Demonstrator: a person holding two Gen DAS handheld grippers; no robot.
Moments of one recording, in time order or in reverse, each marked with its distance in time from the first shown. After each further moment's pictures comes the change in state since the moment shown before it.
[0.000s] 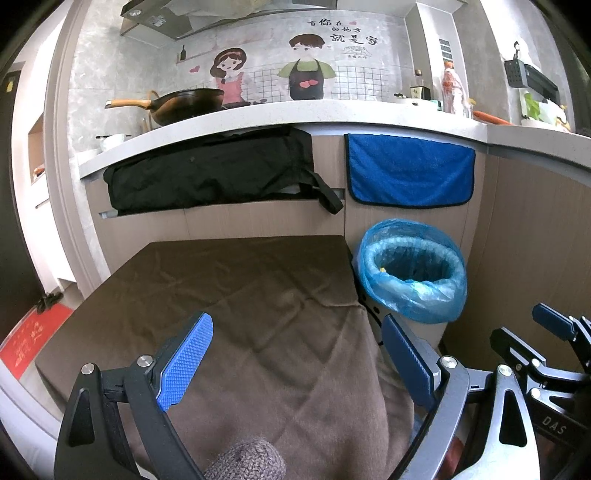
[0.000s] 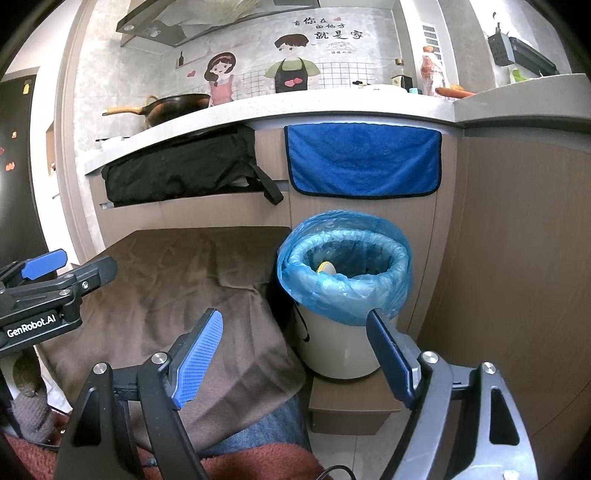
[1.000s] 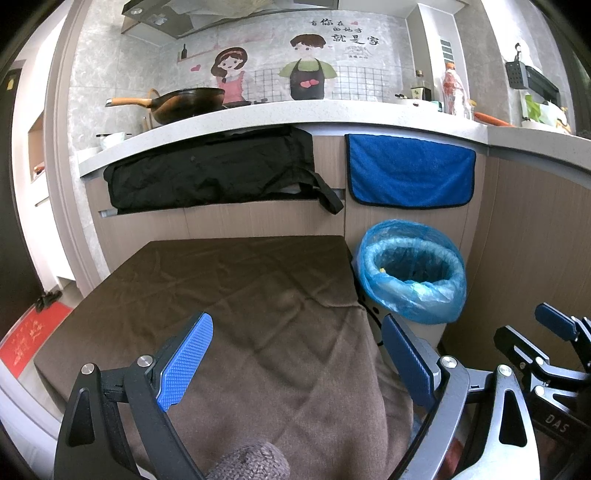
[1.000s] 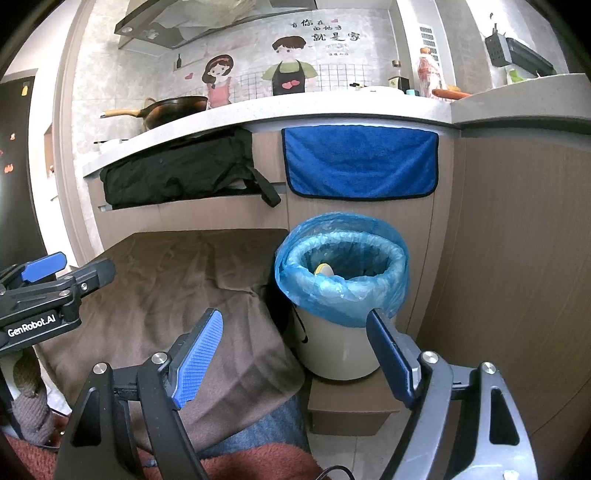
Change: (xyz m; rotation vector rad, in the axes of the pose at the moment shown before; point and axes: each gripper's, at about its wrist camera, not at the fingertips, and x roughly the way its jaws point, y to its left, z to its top) left arm -0.001 -0.001 0.000 -0.003 0.001 0.002; right arm -0.006 -0.003 0.002 0.010 -0.010 -0.009
